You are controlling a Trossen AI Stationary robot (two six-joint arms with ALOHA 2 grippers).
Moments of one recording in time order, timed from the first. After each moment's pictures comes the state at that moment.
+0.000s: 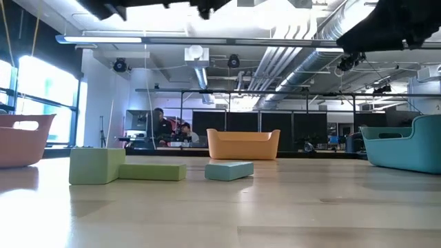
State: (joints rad) left arm -0.14 1.59 0.87 0.84 -0.11 0.21; right arm 0.78 1.33 0.75 -0.64 1.32 1.10
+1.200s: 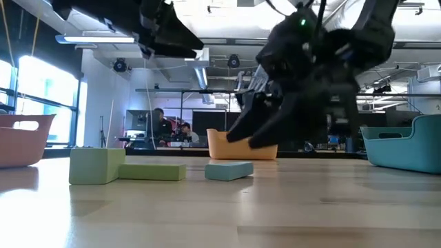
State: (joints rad) left arm -0.19 1.32 0.68 0.30 -0.54 -0.10; right arm 0.11 1.85 0.75 0.53 -0.31 -0.41
